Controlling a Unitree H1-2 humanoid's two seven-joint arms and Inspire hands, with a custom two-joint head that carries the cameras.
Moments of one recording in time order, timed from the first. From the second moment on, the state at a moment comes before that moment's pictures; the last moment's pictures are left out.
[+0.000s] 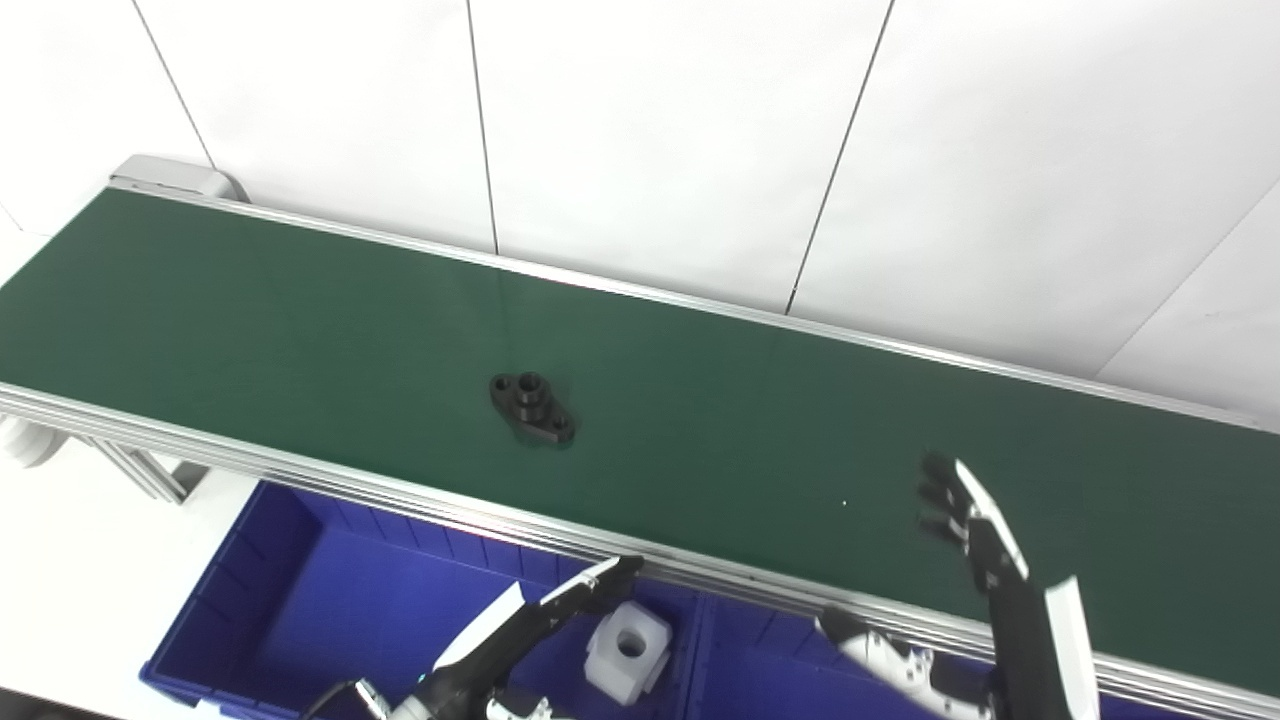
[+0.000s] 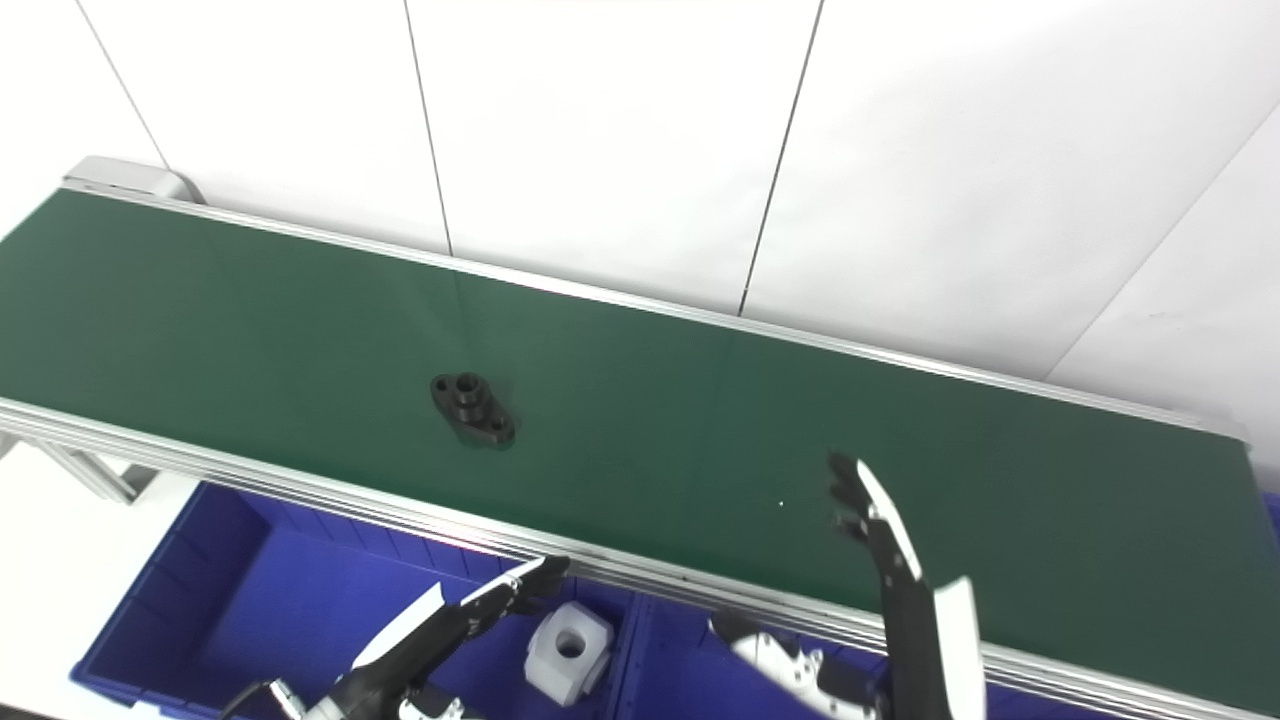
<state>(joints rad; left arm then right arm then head) 0.22 0.23 -0.32 0.09 0.16 -0.42 -0.28 0.39 -0.03 0.13 -0.62 -0.47 -0.04 0.02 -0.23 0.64</state>
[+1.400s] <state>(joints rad) 0.20 0.29 -0.29 0.09 0.01 -0.43 -0.40 -0.11 0.00 0.29 -0.26 -0.76 0.31 0.19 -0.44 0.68</state>
